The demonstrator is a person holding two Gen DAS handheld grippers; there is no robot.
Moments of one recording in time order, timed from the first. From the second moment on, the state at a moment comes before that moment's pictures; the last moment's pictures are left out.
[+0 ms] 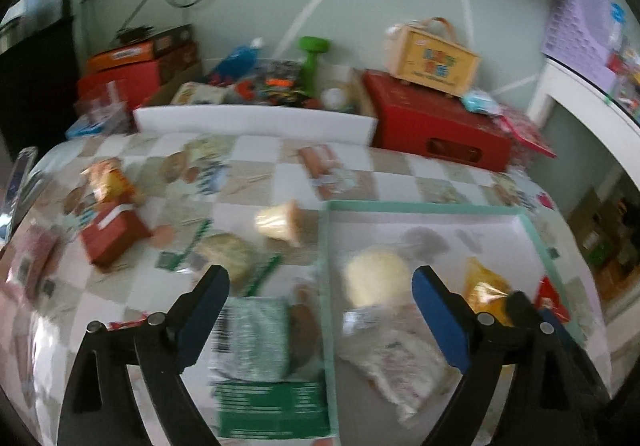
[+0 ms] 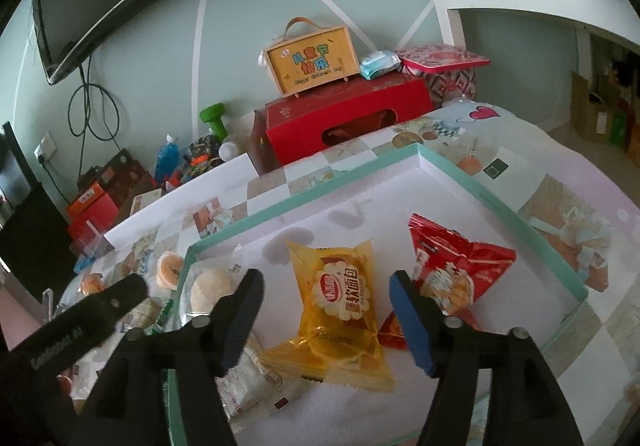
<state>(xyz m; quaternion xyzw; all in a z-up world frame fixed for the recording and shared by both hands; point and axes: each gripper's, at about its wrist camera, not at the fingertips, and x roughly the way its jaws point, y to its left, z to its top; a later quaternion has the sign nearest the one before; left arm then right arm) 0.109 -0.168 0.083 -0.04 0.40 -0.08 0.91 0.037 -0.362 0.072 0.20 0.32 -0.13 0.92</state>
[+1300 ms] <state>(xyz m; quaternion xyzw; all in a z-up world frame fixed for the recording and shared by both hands) 0.108 -0.031 0.058 -0.13 0.44 0.07 0.89 0.066 -0.265 0.073 0.10 0.35 -0.05 0.93</state>
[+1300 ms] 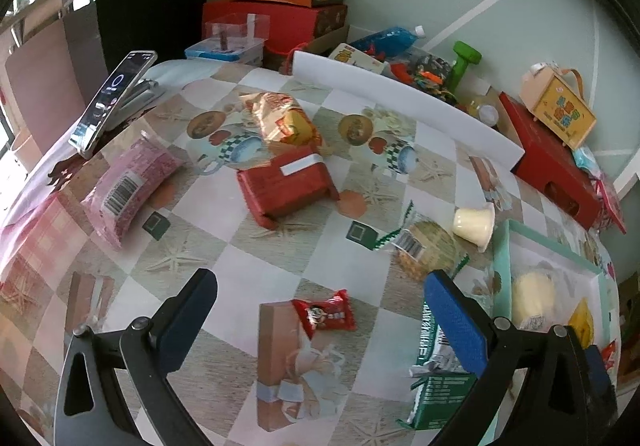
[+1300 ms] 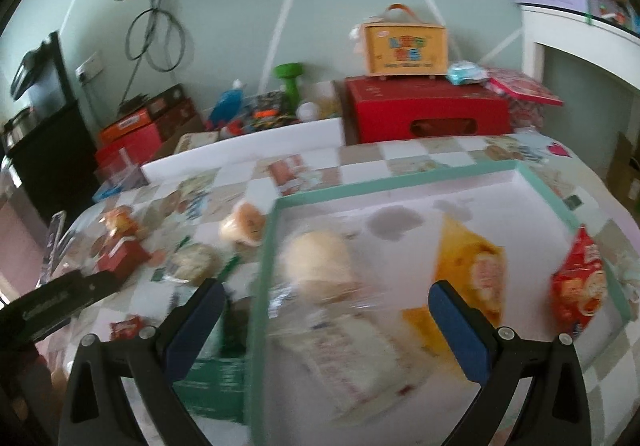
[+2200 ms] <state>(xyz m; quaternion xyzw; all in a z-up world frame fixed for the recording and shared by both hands) 0.117 0.001 0.028 -0.13 0.51 0.04 0.85 0.078 -0.178 0.054 0.04 0.39 0.04 0.92</state>
